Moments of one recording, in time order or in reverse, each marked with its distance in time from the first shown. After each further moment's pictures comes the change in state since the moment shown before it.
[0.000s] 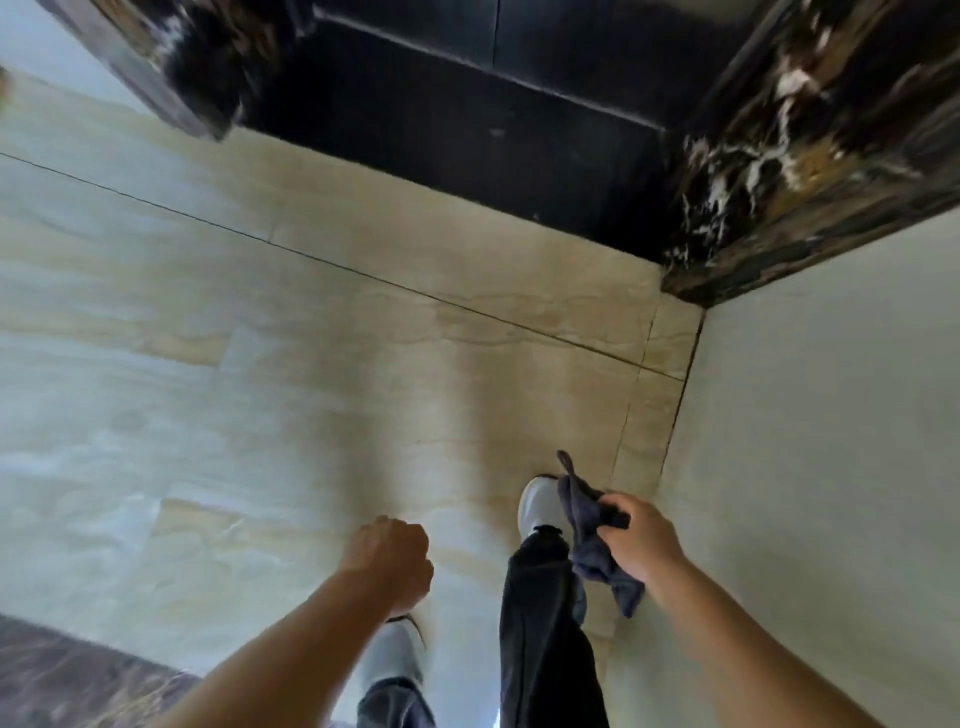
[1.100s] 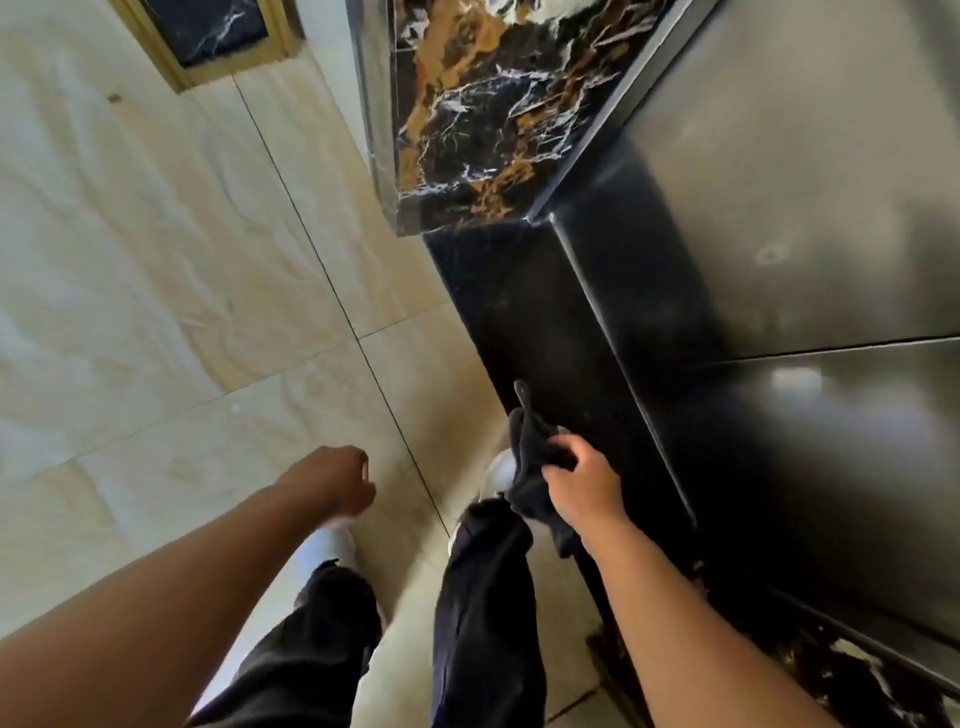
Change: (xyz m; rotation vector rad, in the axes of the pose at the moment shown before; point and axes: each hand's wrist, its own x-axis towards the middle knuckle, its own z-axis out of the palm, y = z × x) left_hand 0.106 -0.187 -0.317 -0.998 0.143 -0.365; right_hand 0.129 -0.544 -0.181 -0.386 -0.052 -0.436
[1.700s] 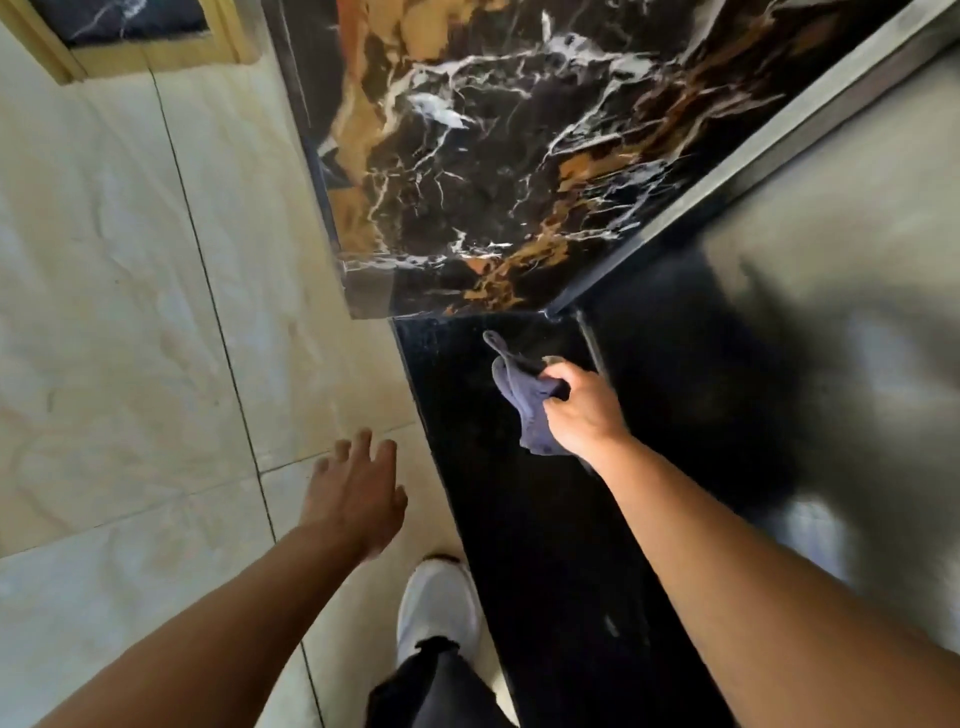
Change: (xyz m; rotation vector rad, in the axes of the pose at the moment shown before) left_hand 0.341 0.082 -0.006 0.034 0.468 0.083; right_hand 0.395 -0.114 0.015 -0.326 0.087 -0.426
